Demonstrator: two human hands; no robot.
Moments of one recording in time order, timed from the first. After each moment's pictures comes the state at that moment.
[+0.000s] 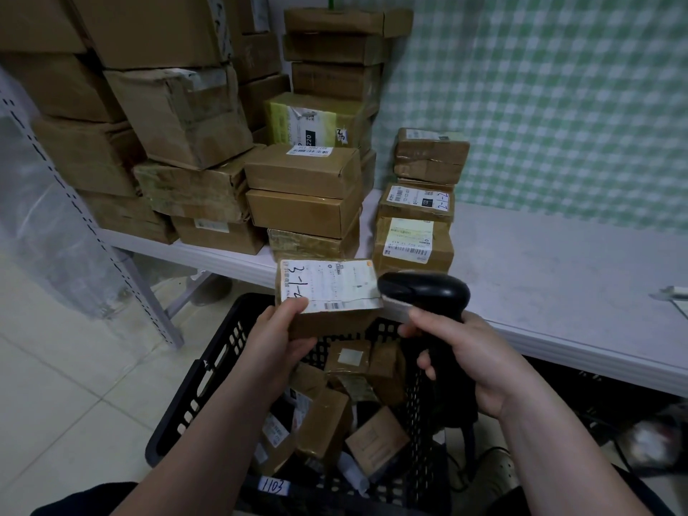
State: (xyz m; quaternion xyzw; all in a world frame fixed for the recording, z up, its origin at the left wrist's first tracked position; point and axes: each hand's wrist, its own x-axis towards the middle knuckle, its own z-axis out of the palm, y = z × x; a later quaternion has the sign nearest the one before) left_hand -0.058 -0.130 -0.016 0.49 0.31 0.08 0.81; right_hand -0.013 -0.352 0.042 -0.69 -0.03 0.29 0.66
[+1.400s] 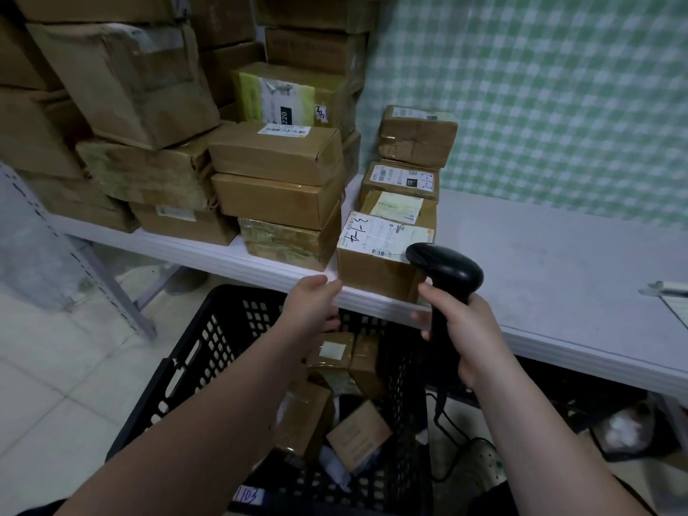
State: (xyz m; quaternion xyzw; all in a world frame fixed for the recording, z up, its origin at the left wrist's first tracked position) left_hand 0.031 -0.156 -0.033 0.64 0.30 0.02 0.71; right_hand 0.046 -0.350 0.002 -0.66 0.06 0.14 0.73
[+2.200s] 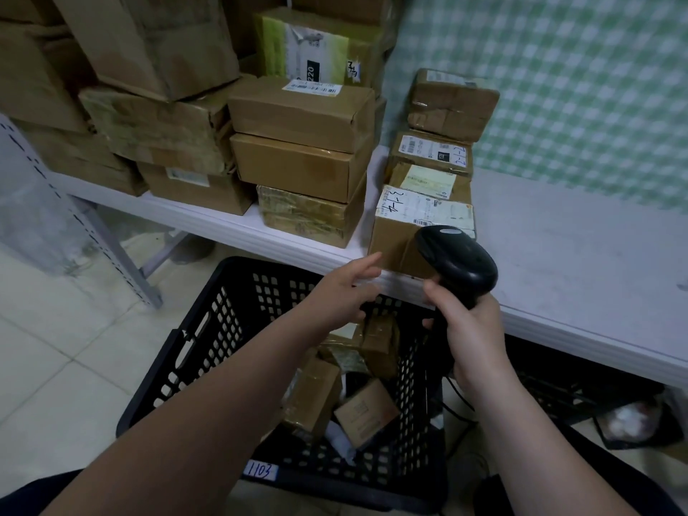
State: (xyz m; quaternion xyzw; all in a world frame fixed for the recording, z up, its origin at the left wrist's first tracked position) left_hand 0.019 -0.144 -0.042 0.76 0.09 -0.05 0.64; right_hand 0.029 -0.316 -0.022 -0.70 0.00 0.05 0.71
